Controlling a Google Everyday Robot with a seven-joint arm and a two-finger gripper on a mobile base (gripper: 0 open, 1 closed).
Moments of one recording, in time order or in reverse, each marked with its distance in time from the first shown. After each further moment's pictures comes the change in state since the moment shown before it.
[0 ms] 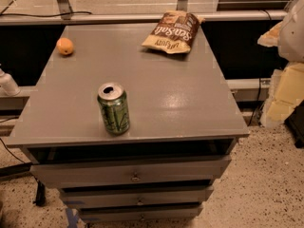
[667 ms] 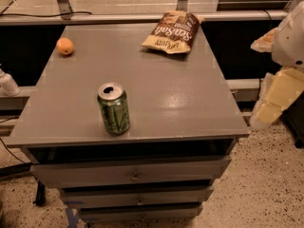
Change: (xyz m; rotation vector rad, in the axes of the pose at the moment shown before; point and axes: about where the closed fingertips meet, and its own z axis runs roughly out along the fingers) arm -0.009 0.002 0.012 -0.019 -0.082 0.027
